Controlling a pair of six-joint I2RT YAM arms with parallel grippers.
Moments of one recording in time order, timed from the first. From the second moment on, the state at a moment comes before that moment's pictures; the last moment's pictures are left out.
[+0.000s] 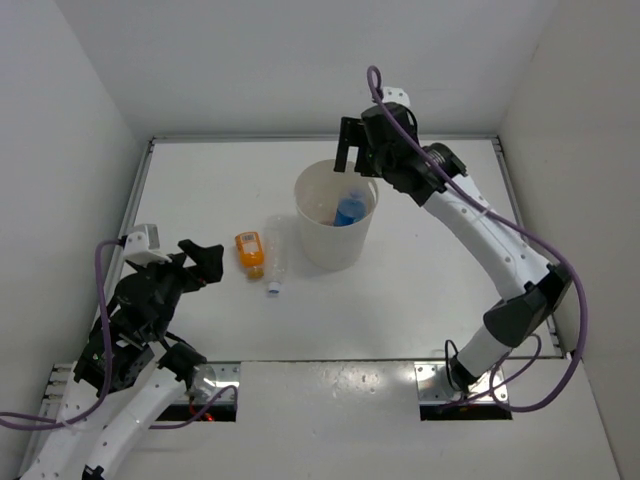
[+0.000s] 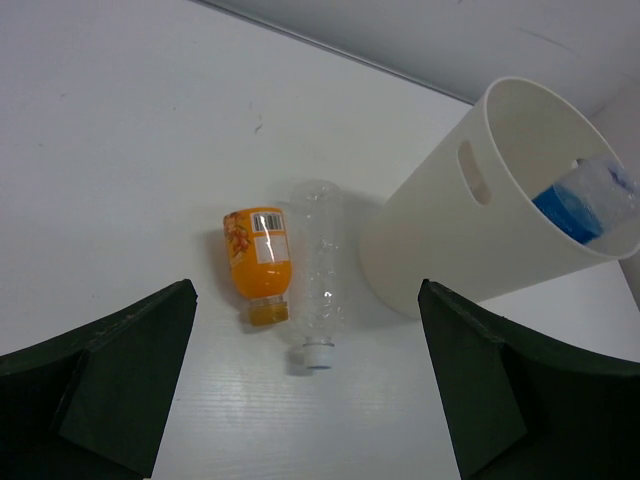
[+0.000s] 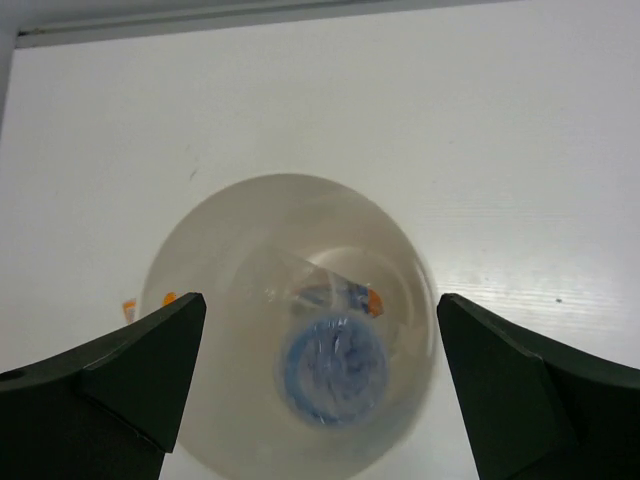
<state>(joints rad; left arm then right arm) -0.49 0.31 0.74 -0.61 -0.39 -0.52 0.62 1.64 1.81 -0.75 0.37 0.48</state>
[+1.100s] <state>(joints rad) -0.42 1.03 0.62 -0.30 -0.41 -0.48 0.57 0.83 0.75 -0.77 1.01 0.51</state>
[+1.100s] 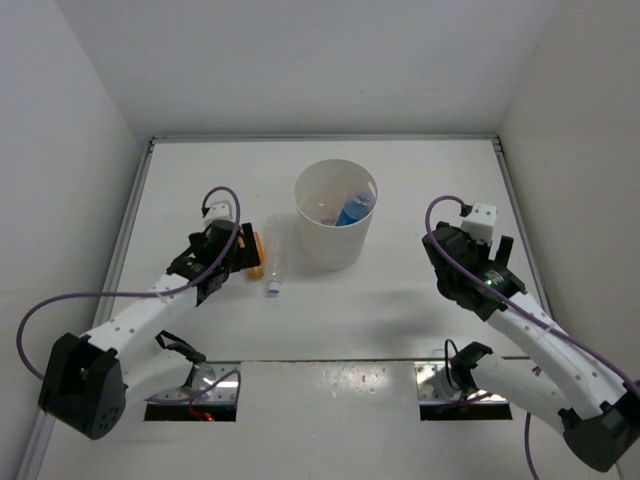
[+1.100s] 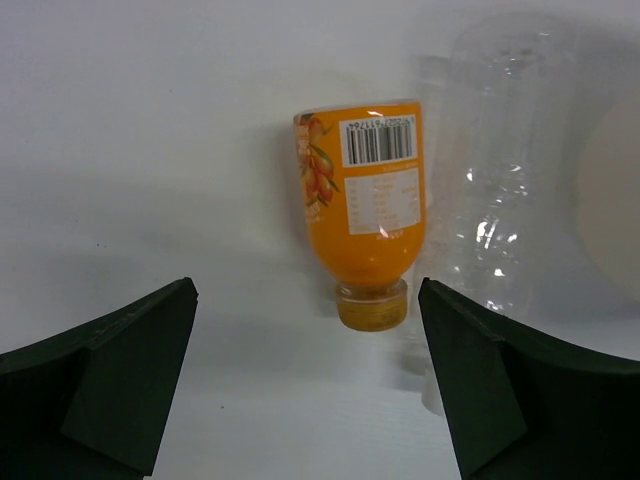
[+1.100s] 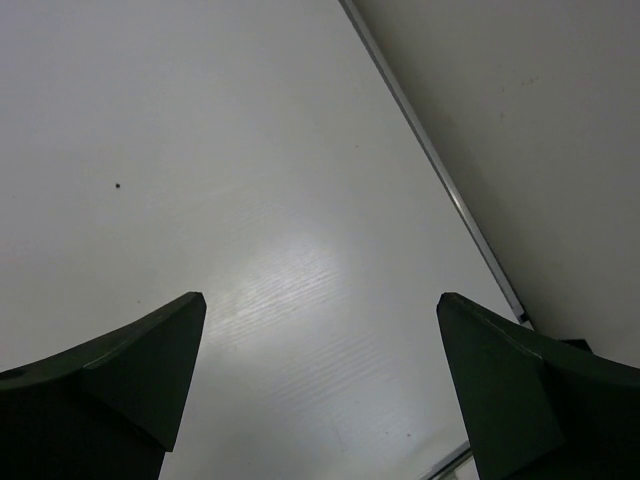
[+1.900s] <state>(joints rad) -0.28 1.43 0.71 -0.09 -0.24 -0.36 0.58 0.90 0.75 -0.75 0.83 0.40</state>
